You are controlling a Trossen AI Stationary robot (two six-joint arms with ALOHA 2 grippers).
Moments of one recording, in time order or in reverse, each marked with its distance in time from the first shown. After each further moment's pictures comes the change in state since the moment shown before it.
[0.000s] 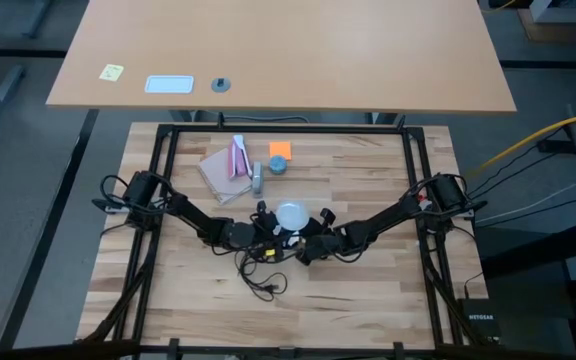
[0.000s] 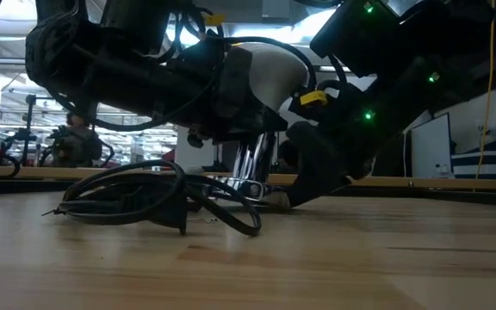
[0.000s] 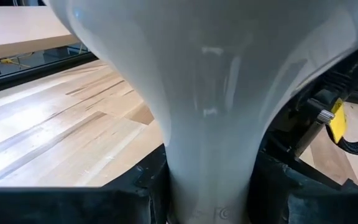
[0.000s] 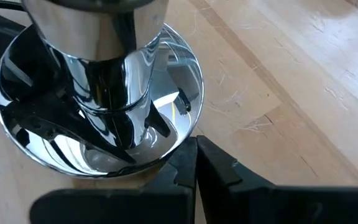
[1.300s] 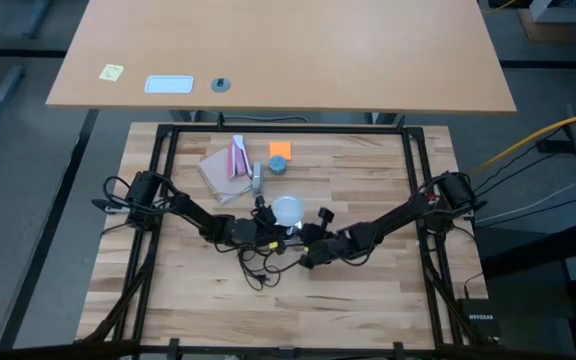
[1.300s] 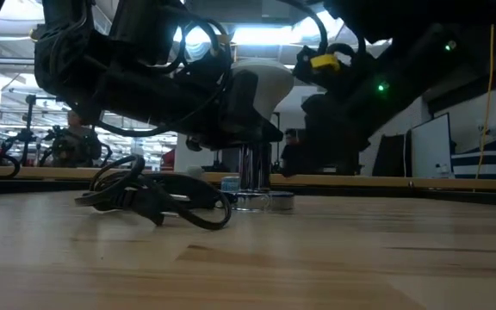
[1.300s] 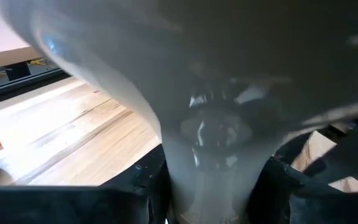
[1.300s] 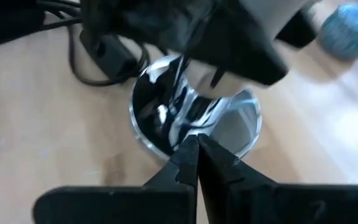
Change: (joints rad) left arm 0.004 0.003 -0.001 -0.003 -0.019 0.011; right arm 0.020 -0.071 0.006 -0.034 0.103 -0.220
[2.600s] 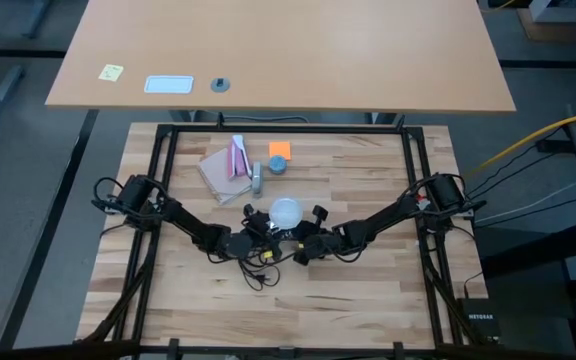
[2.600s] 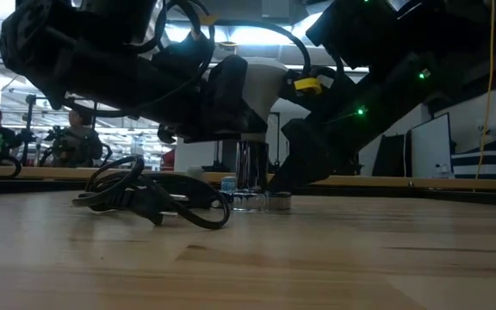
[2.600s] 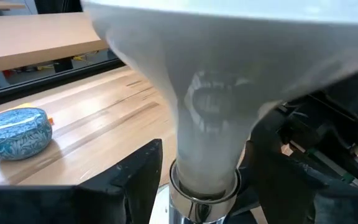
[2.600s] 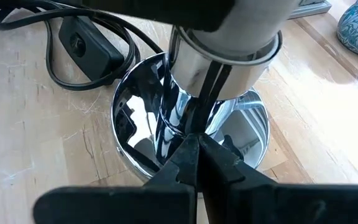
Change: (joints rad) left arm -0.118 -0.057 -0.002 -0.078 -0.273 -0.083; right arm -0.052 0.099 -0.001 0.110 -0.065 -0.015
